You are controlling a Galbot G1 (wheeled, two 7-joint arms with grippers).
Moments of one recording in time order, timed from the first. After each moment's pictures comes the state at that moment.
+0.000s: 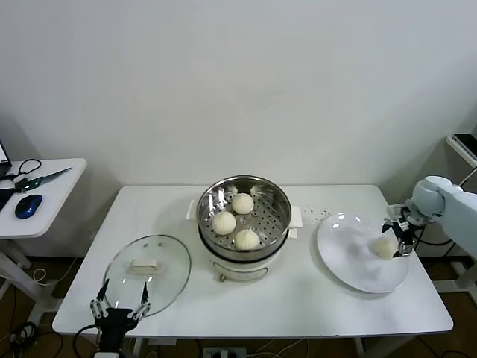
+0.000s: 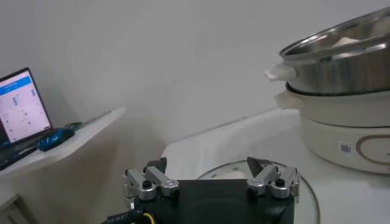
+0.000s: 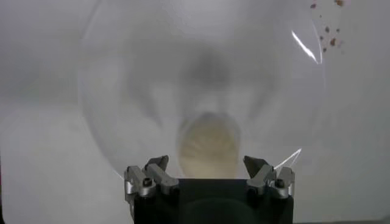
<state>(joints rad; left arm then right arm) 1.80 -1.52 -0.66 -2.09 0.23 0.03 -0.08 0.10 0.65 -0.97 0.90 -0.10 0.01 -1.07</state>
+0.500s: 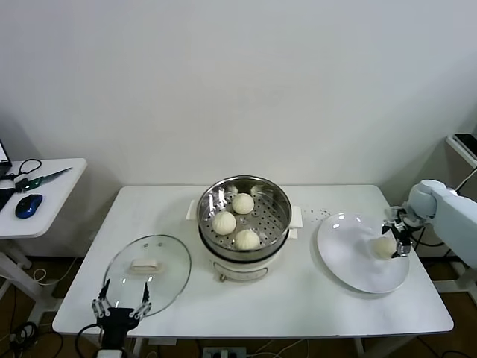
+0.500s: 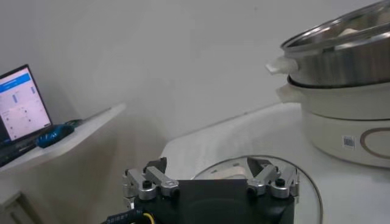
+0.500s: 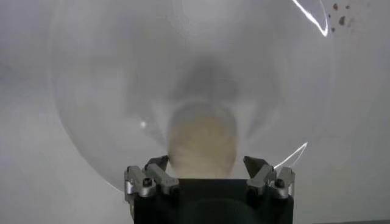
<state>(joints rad) 1.77 -1.53 -0.65 -2.06 0.24 0.04 -0.09 0.05 0.74 -0.89 0.73 -0.17 0.07 -1.07</state>
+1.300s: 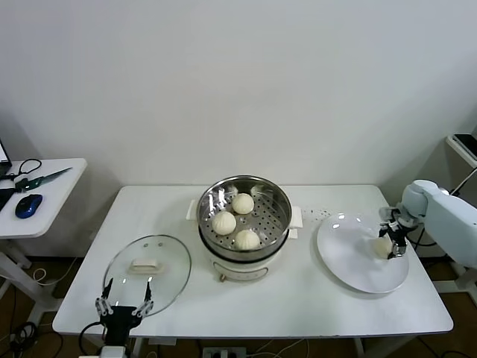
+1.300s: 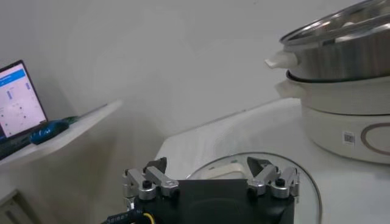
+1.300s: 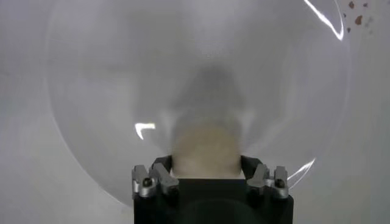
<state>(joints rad) 1.75 -1.53 -0.64 -2.03 0.25 0.05 -0.09 0.06 0.80 -0.91 0.66 -0.15 0.09 -1.10</state>
